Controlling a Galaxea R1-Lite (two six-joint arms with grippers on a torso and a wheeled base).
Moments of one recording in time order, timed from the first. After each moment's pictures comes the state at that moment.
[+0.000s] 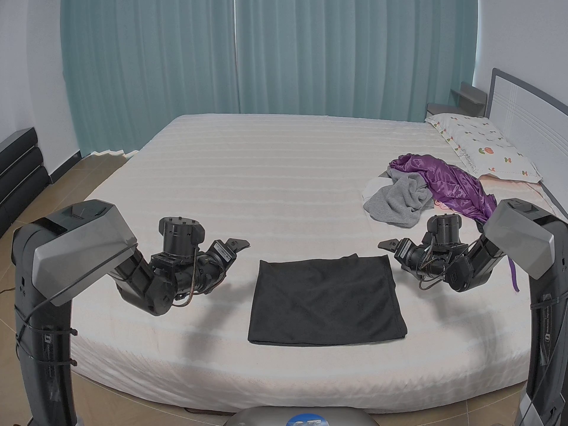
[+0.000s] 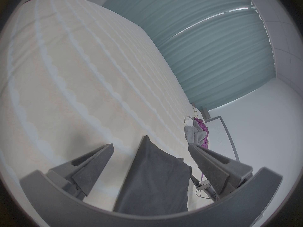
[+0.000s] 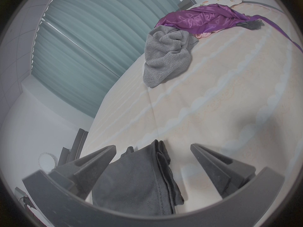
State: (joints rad) left arm -0.31 2.33 -1.02 -0.83 -0.14 -1.03; right arm 0.14 2.46 -1.16 -0.75 0.20 0.74
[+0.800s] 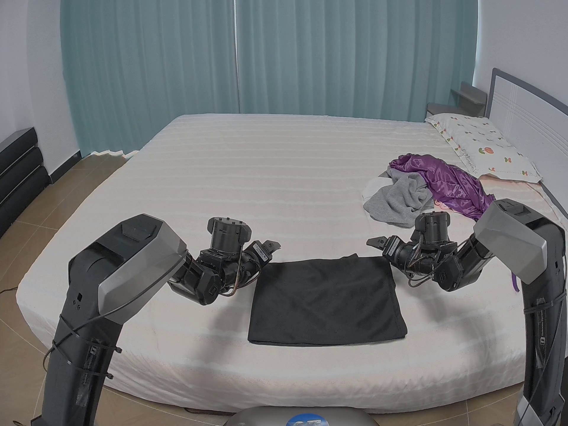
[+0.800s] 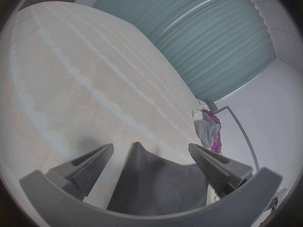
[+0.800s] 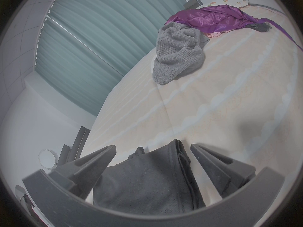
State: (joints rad) left arm -0.40 2.58 -1.48 -0.60 -0.04 -0.94; right arm 0.20 2.48 -1.22 -0.73 0.17 0.74
